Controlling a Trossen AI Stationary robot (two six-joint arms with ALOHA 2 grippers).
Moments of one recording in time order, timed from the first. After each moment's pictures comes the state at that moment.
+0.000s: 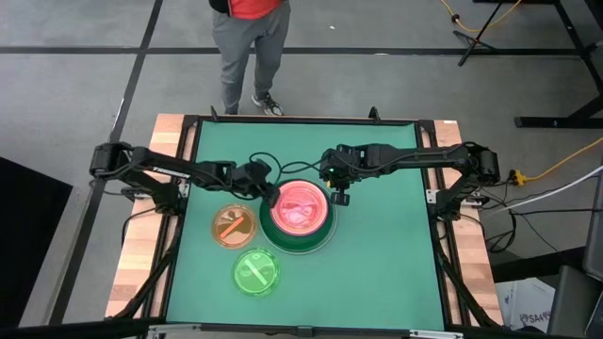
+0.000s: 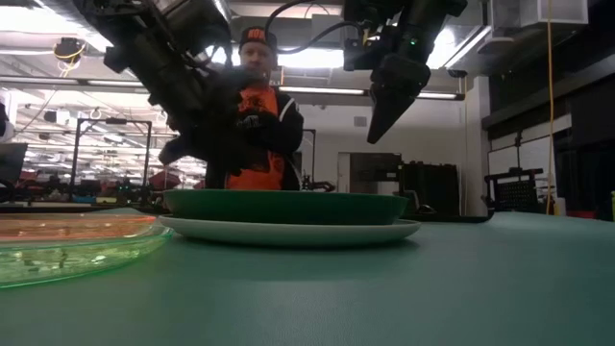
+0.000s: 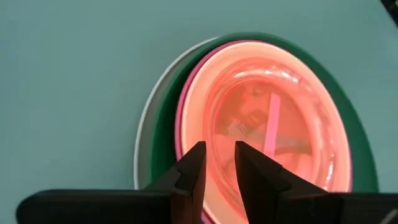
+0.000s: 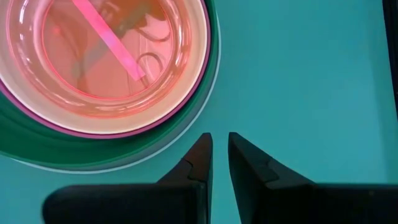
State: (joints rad) left arm 0.10 1.38 0.67 -0.08 -0.14 -0.82; right arm -0.10 1.66 1.33 -0.82 0.15 -0.06
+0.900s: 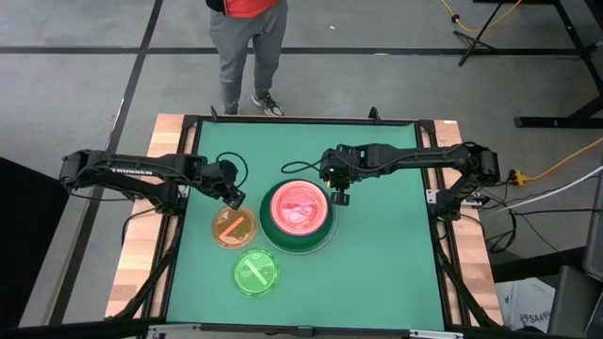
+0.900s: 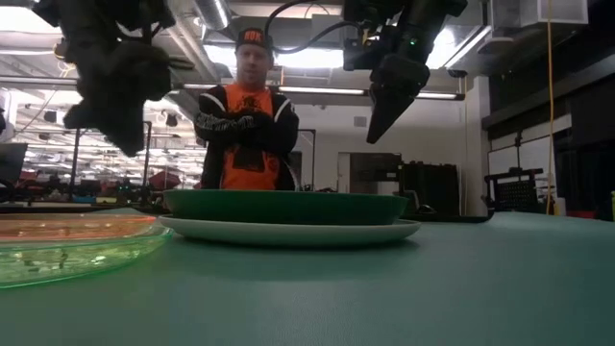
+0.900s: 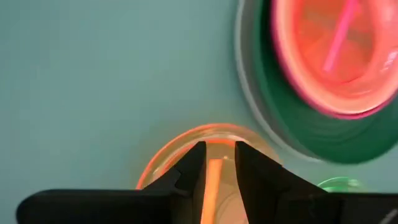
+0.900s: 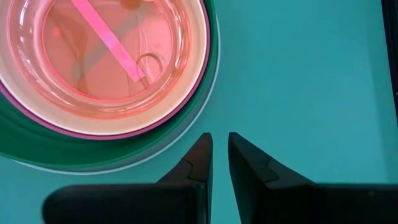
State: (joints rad) left arm 0.10 0.99 0.67 -0.78 -0.03 -0.92; right arm -0.10 1.66 1.33 -0.81 0.15 -0.06
